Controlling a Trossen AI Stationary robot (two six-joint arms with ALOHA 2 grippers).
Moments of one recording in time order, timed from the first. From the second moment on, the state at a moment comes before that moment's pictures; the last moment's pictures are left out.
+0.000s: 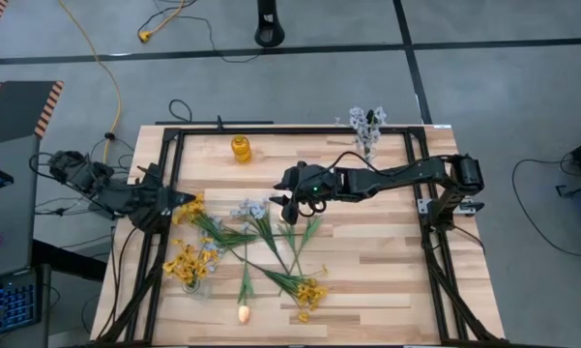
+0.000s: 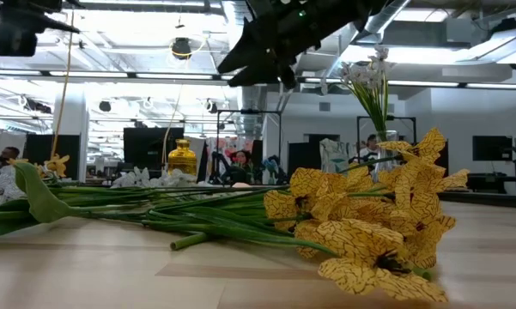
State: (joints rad) left arm -0.49 0.36 0.77 -0.90 -0.58 -1.39; right arm -0.02 1.72 1.25 0.00 0.13 0.28
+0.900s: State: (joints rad) left arm 0.03 0.64 0.77 -0.53 0.06 -0.59; right arm 0.03 1.72 1.25 -0.37 0.12 0.81
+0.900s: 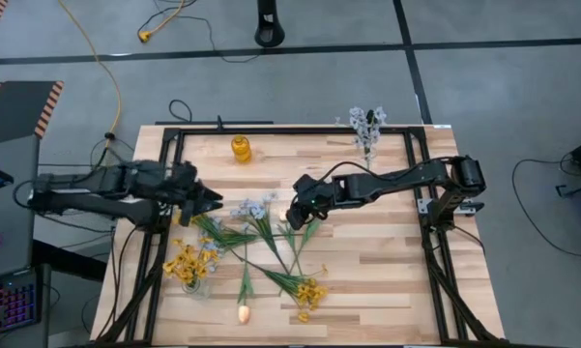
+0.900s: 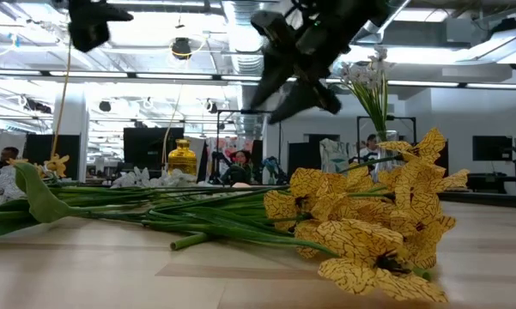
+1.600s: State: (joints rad) left arm 0.23 0.76 0.77 -0.51 0.20 -0.30; right arm 0.14 1.72 1.20 -0.67 0.22 1.52
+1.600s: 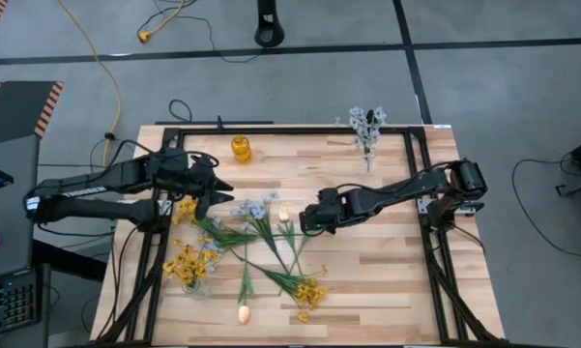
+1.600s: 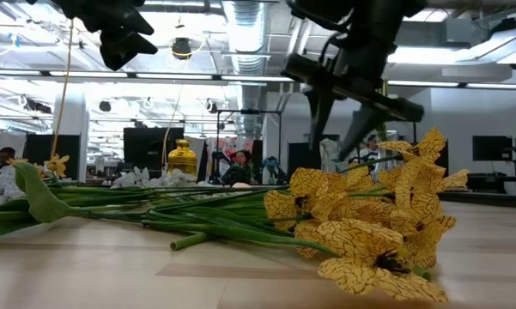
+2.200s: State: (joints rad) left arm 0.23 0.76 0.77 -0.52 0.20 -0.29; right arm 0.24 1.87 1.13 -0.31 0.27 1.62
